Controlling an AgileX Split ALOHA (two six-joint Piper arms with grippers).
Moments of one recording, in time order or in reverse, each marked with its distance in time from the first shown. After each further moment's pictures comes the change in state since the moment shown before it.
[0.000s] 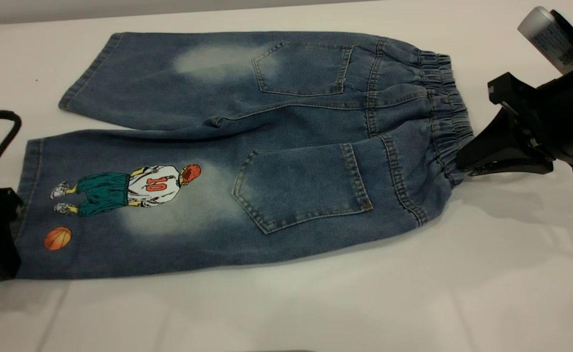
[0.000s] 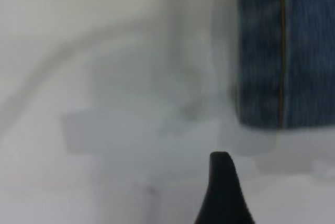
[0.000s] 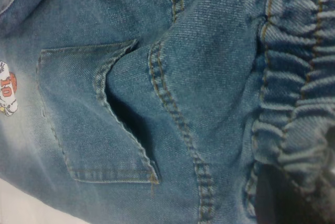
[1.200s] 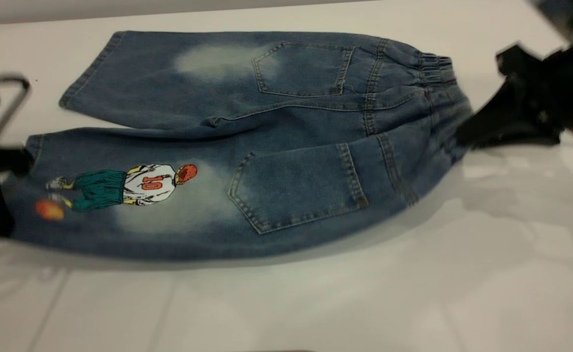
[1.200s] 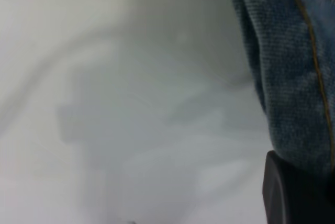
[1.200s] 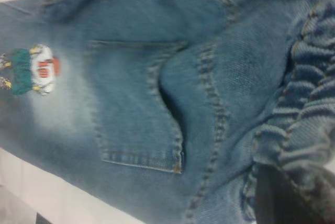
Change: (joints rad) left arm 0.000 -0.051 -0.122 -0.049 0.120 0.037; right arm 0.000 -0.151 0.000 -0.131 0.033 0.077
